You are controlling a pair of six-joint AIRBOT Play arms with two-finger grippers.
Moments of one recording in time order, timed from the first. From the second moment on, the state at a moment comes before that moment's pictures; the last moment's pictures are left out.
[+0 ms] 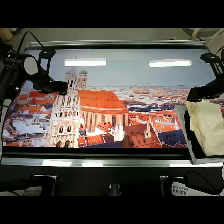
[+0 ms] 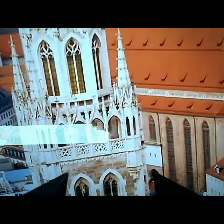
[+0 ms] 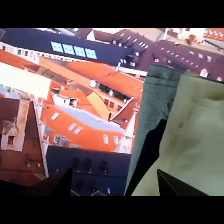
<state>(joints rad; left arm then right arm) -0.27 -1.47 1.64 1.67 -1.46 -1.76 -0.28 -1.41 1.62 -1.39 1.59 1.02</state>
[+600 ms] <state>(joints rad) -0.27 -1.47 1.61 1.68 -1.49 -1.78 -0.26 -1.41 1.61 -1.38 1.62 1.04</state>
